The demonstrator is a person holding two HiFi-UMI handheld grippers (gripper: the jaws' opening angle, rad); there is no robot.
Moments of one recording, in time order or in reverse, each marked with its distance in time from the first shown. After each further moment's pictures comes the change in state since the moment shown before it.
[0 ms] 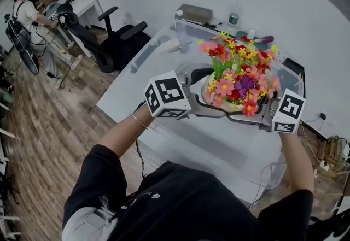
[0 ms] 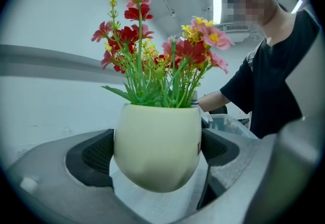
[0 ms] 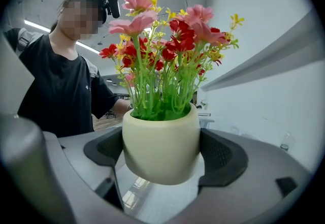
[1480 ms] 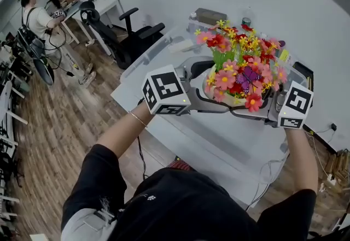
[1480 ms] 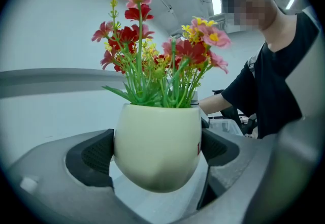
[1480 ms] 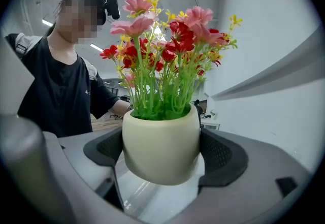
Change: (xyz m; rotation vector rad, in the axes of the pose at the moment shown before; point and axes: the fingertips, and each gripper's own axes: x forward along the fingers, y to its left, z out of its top) left arm -0.003 -0.029 0.042 0.057 0.039 0.131; right arm -0.023 0.029 0.036 -0.094 -0.073 0.097
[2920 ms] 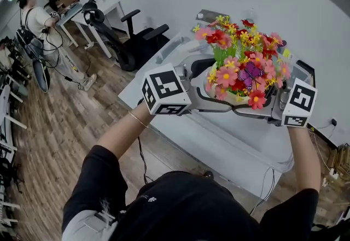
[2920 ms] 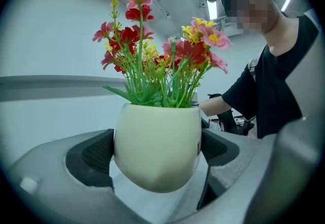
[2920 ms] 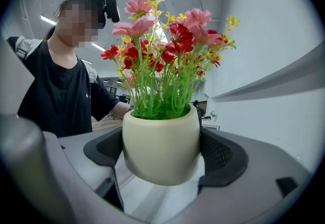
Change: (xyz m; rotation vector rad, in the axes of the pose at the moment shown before) left arm -0.090 -0.027 0.014 0.023 -0.058 -0.008; right arm 0.068 0.050 0.045 -0.027 0.018 -0.022
